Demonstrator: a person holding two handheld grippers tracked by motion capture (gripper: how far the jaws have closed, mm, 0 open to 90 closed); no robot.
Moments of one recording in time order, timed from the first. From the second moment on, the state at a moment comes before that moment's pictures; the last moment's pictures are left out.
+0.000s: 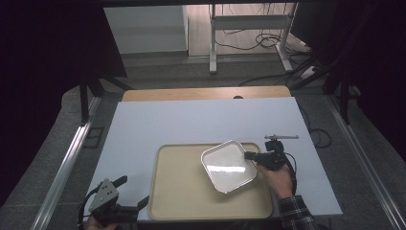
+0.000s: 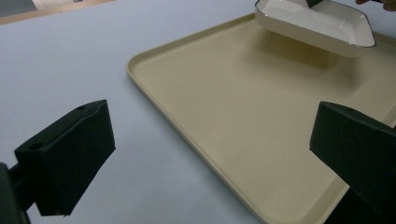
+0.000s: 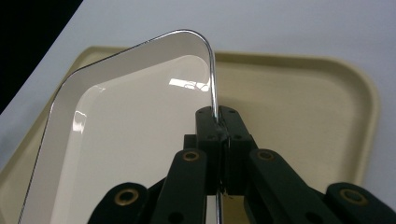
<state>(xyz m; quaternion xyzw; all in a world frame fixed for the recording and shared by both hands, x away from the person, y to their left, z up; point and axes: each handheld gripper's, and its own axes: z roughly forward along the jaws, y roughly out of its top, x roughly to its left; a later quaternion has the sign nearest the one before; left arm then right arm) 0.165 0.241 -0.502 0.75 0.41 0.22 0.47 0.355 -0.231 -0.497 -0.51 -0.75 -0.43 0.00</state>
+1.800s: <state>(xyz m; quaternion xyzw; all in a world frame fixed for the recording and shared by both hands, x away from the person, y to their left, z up) 0.164 0.242 -0.502 0.75 0.40 0.22 0.47 0.344 -0.187 -0.504 -0.41 -0.81 -0.42 -0.07</state>
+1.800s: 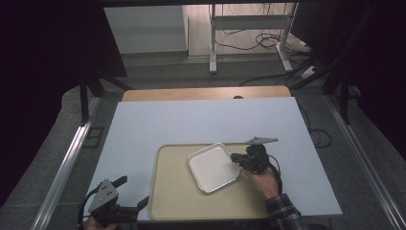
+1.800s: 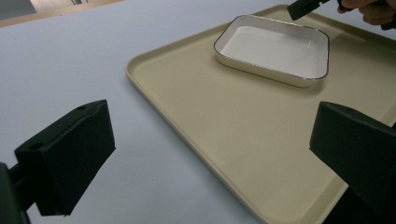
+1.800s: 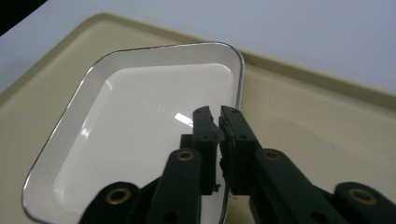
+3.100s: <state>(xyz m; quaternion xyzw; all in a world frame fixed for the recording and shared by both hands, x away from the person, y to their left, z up) 0.164 0.240 -0.501 0.75 0.40 0.22 0.47 0.270 -0.148 -0.520 -0.30 -0.88 -0.38 0.02</state>
